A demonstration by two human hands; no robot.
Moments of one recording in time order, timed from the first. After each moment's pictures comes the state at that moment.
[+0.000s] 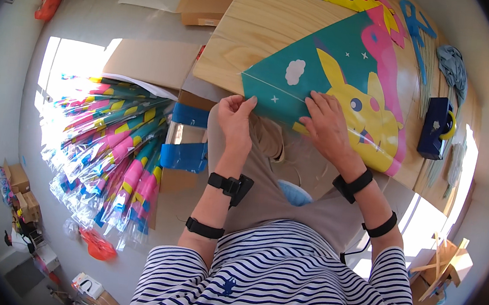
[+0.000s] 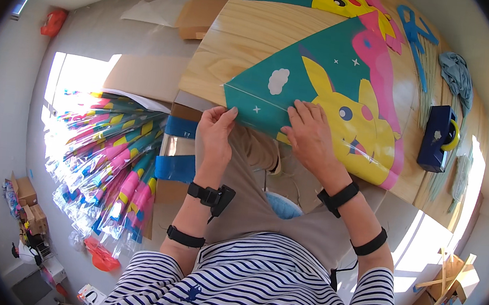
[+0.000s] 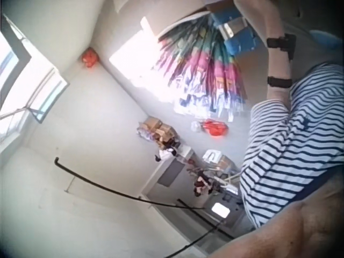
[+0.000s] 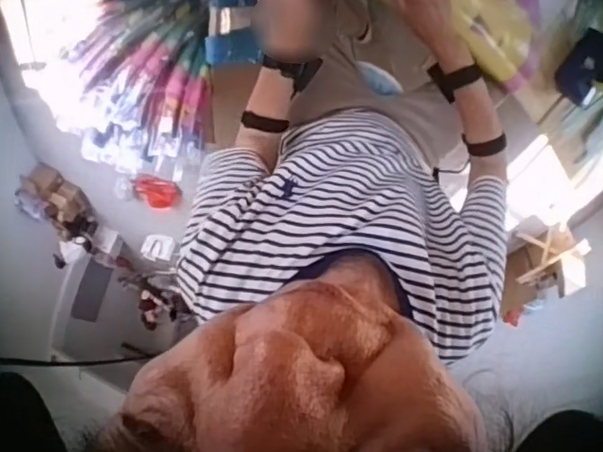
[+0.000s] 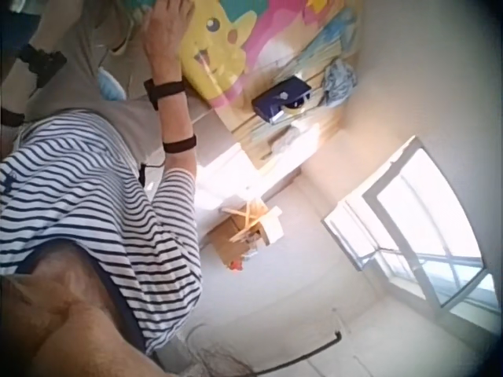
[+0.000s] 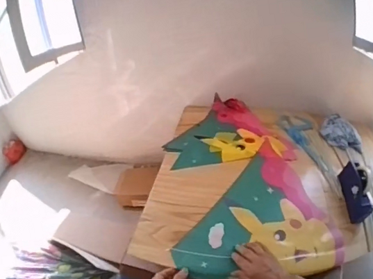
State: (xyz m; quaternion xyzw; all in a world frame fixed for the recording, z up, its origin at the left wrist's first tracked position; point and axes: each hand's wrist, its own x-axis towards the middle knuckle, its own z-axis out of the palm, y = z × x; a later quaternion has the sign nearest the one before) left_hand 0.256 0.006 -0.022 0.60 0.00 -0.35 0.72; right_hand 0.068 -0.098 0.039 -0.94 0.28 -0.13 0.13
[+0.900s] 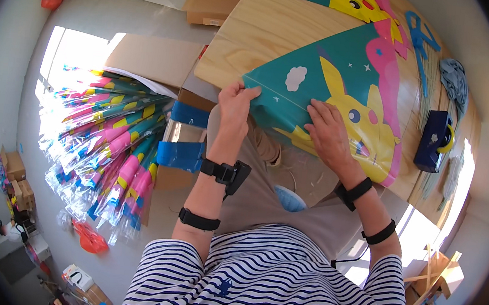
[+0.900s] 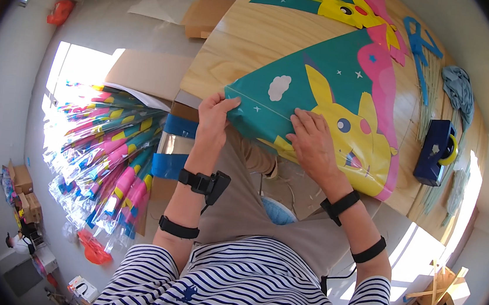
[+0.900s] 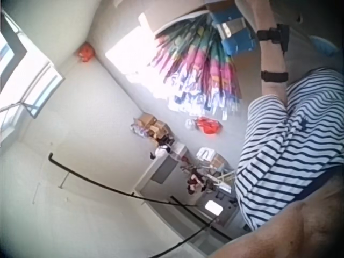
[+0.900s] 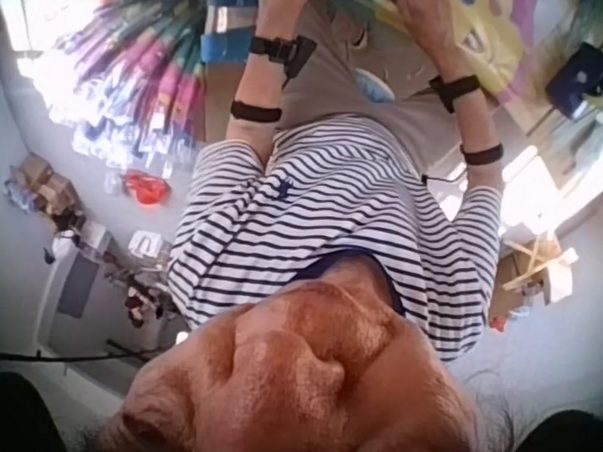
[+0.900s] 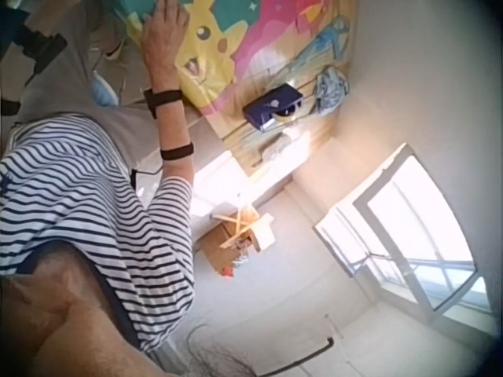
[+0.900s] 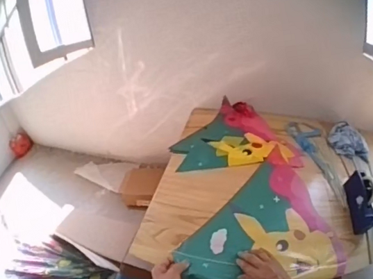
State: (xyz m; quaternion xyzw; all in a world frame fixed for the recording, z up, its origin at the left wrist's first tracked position) left_hand 0.283 -0.027 0.008 0.60 -0.02 -0.44 0.67; right_hand 0.057 -0.108 0.037 -0.94 0.25 -0.14 0.16
